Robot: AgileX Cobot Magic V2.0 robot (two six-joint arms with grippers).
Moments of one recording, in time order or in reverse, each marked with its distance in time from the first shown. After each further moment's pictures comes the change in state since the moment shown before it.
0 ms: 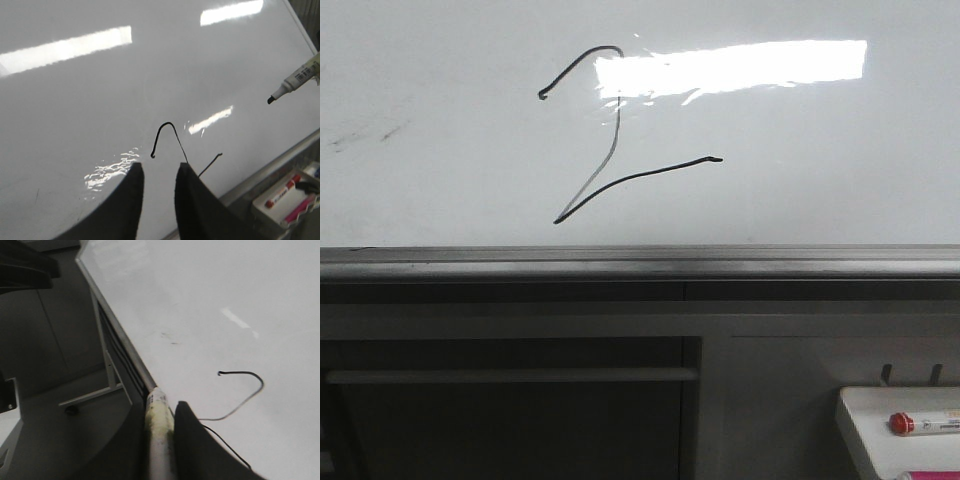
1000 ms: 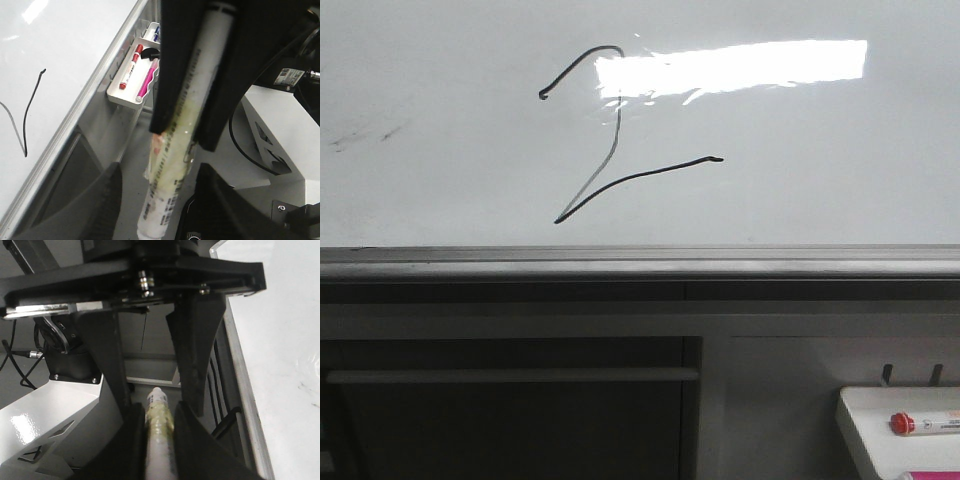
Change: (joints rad) left arm -0.062 0.397 -0.330 -0.489 0.605 0.557; right arm 0.482 0.174 0.002 -0.054 -0.173 -0.126
